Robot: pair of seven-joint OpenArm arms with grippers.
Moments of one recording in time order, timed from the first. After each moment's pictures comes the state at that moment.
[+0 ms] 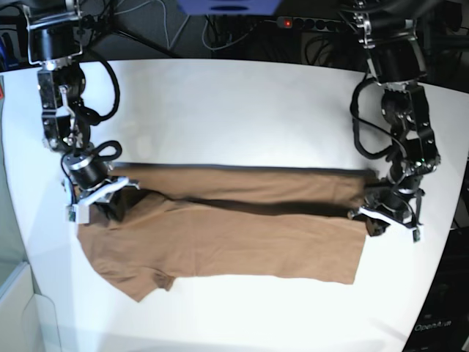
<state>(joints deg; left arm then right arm) -7.8 -10.9 -16.7 79.2 -23.5 -12.5 32.2 -1.2 20.1 -2.3 80.8 34.6 8.5 -15.2</state>
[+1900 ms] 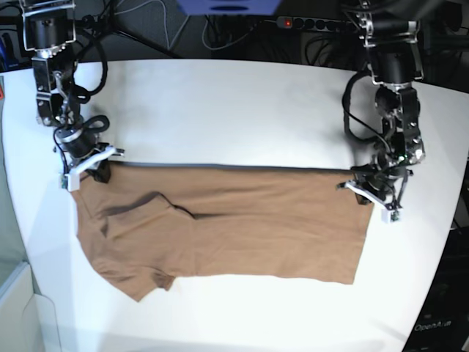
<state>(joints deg) -8.0 -12.1 -12.0 67.4 -16.7 -12.2 32.8 -5.2 22.0 0.4 70.7 33.4 11.3 -14.6</state>
